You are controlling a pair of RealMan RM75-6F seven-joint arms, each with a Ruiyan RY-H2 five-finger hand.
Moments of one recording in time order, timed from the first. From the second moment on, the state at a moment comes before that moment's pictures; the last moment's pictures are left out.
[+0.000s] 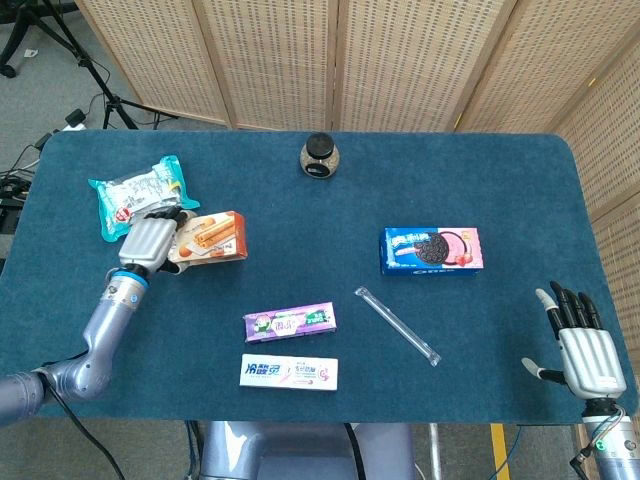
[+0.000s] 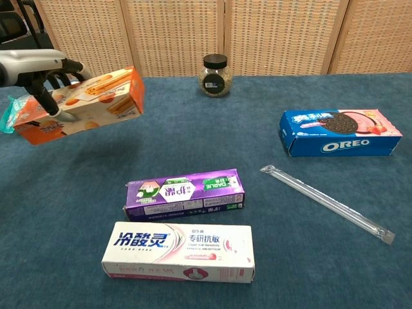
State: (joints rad) left arm -0.83 -1.30 -0.19 -1.59 0.71 0.94 0.44; right arm 0.11 -1.14 0.05 -1.60 -1.47 1.41 -0.09
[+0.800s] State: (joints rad) left arm -1.16 -1.50 -0.35 -1.72 0.17 1.12 0.77; right arm 0.12 -1.12 0.04 -1.60 -1.46 1.36 -0.01
